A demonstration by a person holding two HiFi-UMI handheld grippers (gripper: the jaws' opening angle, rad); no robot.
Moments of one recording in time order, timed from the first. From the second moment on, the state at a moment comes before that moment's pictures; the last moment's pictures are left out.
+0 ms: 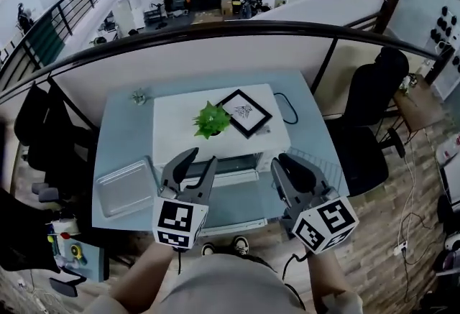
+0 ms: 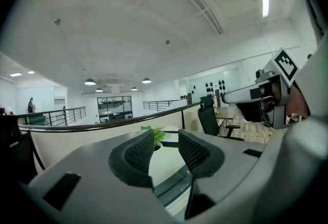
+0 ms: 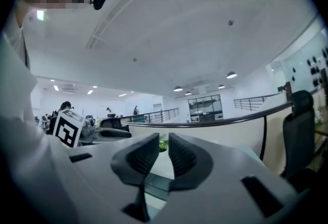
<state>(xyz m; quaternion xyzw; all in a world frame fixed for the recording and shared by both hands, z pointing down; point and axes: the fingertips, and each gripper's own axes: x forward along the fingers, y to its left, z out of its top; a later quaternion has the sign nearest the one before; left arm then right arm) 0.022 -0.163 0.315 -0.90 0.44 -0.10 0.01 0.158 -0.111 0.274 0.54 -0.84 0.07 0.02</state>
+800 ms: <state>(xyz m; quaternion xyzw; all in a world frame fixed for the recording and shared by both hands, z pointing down) -0.122 -0.134 0.241 -0.82 0.57 -0.07 0.05 0.043 -0.118 0.211 0.40 -0.92 0.01 0.00</state>
